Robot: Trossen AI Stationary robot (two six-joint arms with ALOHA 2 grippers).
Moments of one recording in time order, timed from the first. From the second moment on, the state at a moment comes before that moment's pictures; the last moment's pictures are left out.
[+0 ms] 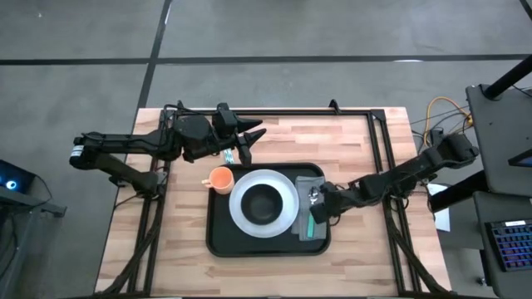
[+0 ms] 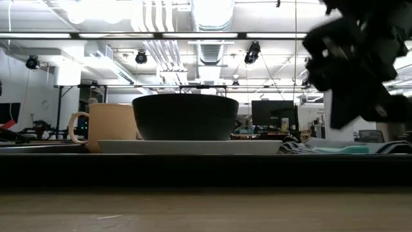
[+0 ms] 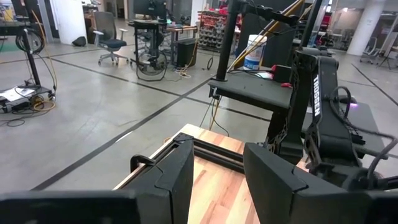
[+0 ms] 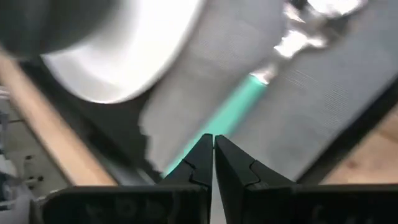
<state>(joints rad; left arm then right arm) -0.01 1.27 1.31 -0.10 -0.44 -0.16 0.32 1.34 0.59 -0.20 0.03 1.46</state>
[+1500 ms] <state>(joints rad) -0.01 1.26 1.31 -0.10 -0.44 -0.16 0.37 1.60 0.80 -0.28 -0.05 1.37</state>
